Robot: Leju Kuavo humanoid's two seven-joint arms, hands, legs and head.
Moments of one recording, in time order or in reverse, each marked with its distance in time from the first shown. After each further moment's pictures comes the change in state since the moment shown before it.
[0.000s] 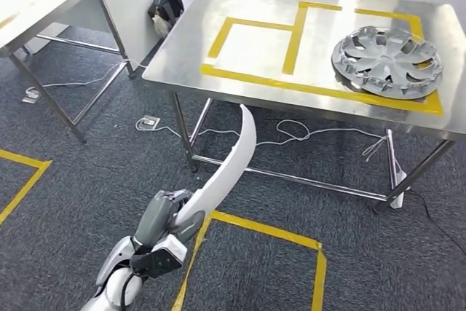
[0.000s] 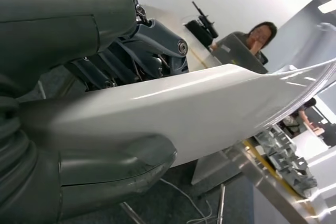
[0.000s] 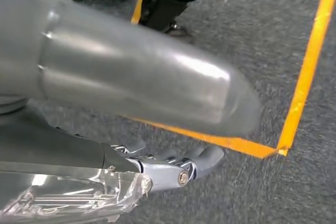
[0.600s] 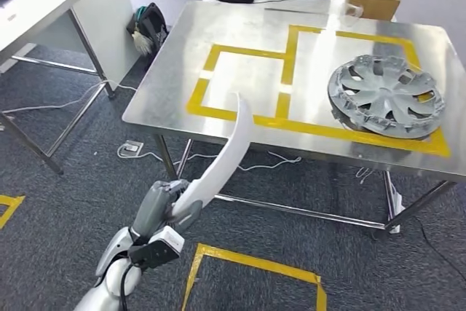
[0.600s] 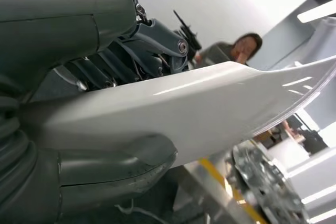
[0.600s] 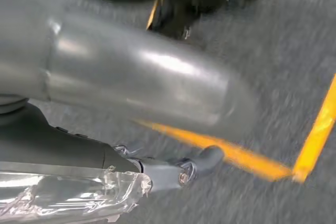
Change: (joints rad) left arm -0.026 0.005 0.006 0.014 0.007 0.021 -0.006; right arm -0.010 -0.027 0.032 0.098 0.132 -0.003 0.218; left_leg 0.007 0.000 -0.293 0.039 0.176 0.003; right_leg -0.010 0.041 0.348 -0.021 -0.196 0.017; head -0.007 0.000
